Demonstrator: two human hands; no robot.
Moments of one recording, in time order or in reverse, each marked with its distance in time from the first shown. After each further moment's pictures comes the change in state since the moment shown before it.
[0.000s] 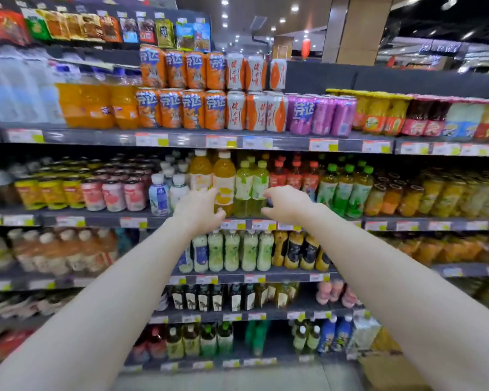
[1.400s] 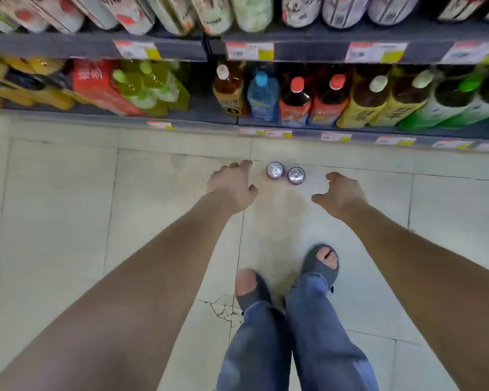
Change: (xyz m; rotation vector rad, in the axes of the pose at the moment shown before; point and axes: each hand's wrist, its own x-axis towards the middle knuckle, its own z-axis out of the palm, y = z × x) left_hand -0.269 -0.584 0.679 -0.074 -0.900 -0.445; right_hand 0.088 -0.436 0.889 0.492 -0.820 0.472
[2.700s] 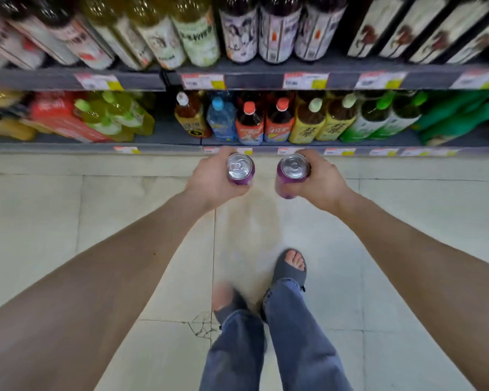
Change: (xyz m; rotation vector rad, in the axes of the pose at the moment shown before) left_hand -0.013 0.045 -0.041 -0.426 0.224 0.201; right_hand -0.051 0.014 -0.083 0.422 0.134 -0.311
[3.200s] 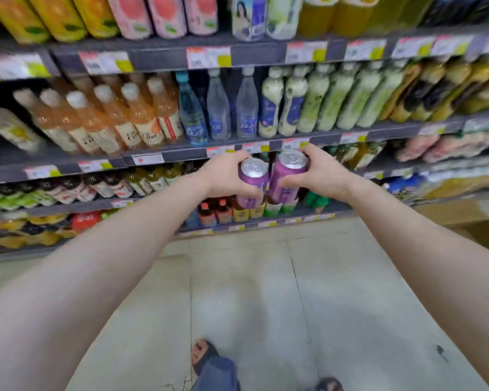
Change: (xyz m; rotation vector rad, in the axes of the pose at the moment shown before) left_hand -0.196 0.373 -0.229 0.150 -0.059 0.523; right_hand -0.304 -0.217 -0.324 0.010 0.217 -0.208
